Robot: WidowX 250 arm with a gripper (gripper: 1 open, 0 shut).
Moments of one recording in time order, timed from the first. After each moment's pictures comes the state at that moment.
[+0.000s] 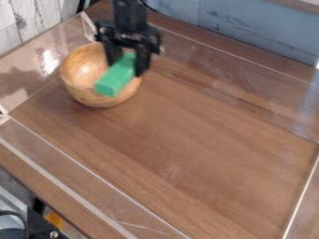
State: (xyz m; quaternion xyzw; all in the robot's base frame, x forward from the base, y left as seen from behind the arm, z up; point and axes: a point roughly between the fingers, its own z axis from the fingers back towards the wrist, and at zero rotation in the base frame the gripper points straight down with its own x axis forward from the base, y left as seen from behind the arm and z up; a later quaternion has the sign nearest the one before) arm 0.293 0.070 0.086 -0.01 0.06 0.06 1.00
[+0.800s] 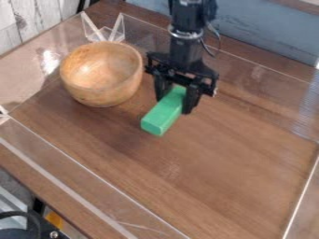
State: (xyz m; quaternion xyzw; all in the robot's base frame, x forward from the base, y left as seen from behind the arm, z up) arm 0.289 0.001 0.052 0.01 0.07 0.01 1.00
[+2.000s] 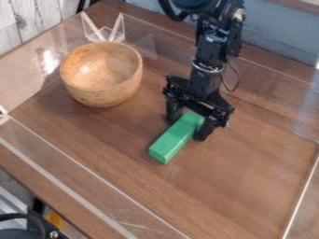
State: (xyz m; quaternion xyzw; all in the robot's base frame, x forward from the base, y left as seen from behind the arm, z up) arm 0.289 -0.016 0.022 0.05 0.09 -0.03 0.99
